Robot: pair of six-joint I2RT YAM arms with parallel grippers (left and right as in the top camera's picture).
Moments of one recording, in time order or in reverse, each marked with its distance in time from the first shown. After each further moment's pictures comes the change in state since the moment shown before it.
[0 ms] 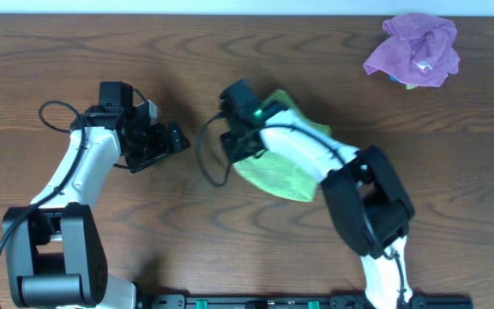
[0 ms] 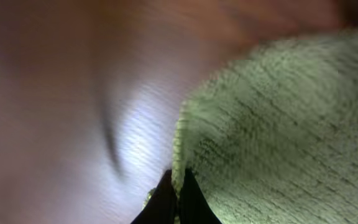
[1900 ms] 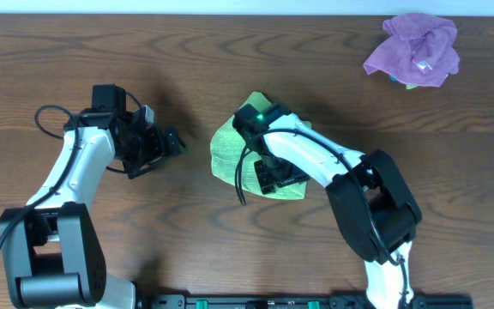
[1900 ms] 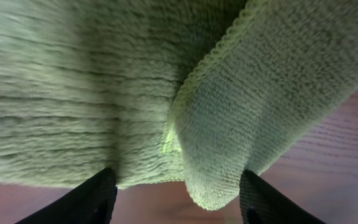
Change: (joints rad) left arm 0.029 0.000 0.000 -0.069 0.060 0.022; right arm -0.021 -0.043 -0.066 -0.549 0.269 0.199
